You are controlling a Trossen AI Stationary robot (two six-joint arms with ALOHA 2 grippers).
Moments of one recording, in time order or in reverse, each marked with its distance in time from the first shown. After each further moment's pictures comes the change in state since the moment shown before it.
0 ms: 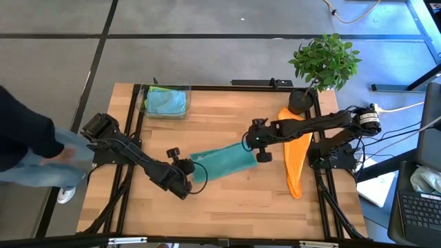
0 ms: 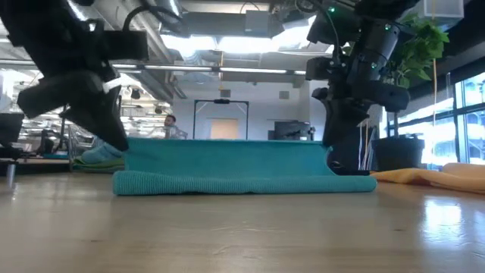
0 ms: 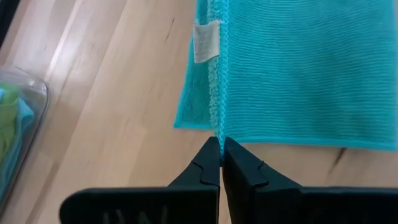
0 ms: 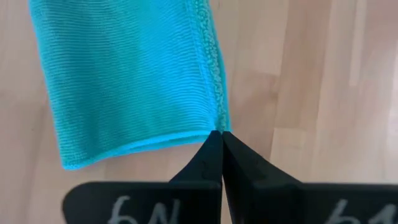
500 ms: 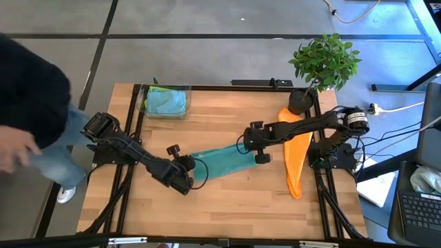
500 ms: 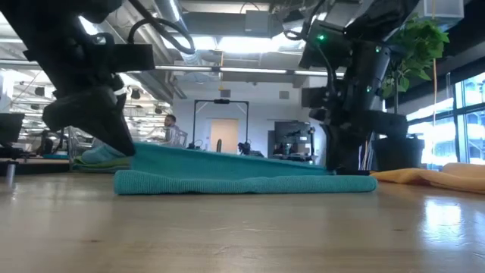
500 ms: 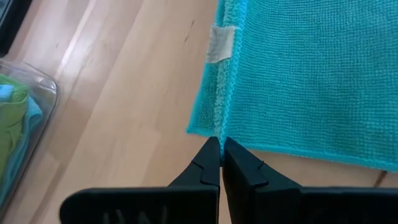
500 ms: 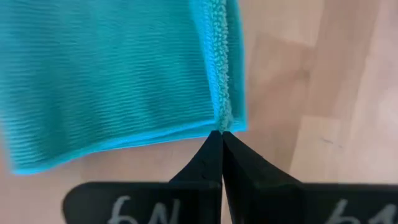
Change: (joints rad) left arm 0.047 0.000 -0.037 0.045 -0.028 0.002; right arm -0.008 0.134 0.000 0.012 0.025 -0.013
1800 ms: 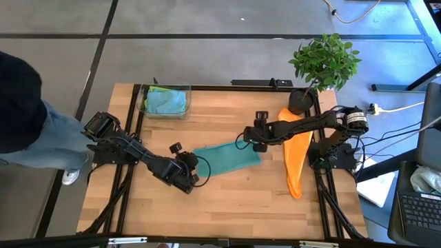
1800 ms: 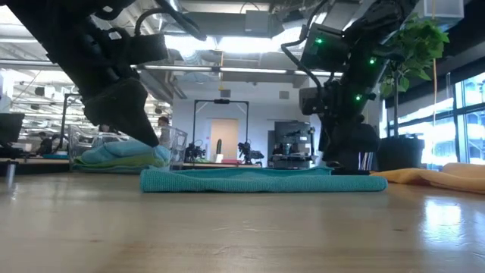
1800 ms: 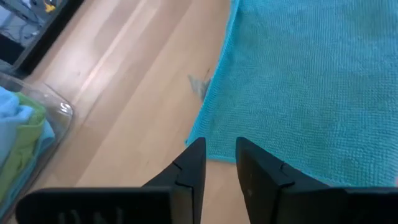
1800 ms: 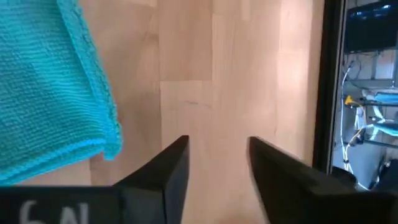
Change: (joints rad) left arm 0.026 0.000 0.000 0.101 -0.124 -0.002; right arm -0.009 0.007 0.000 0.011 0.426 0.060
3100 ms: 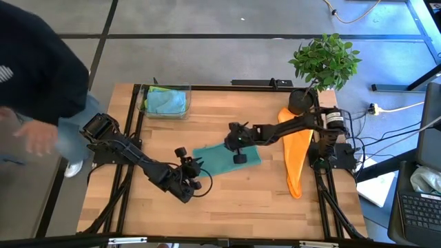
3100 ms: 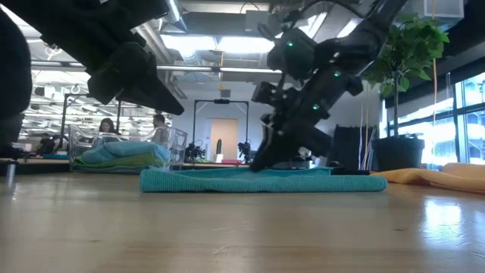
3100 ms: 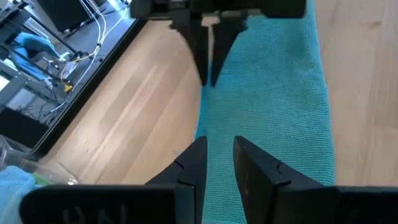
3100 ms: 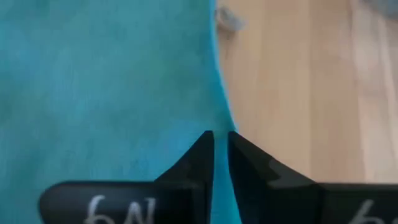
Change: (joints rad) left arm -0.082 0.000 0.000 0.250 -0.208 0.265; right arm -0.018 0.240 0.071 0.592 -0.581 -0.137
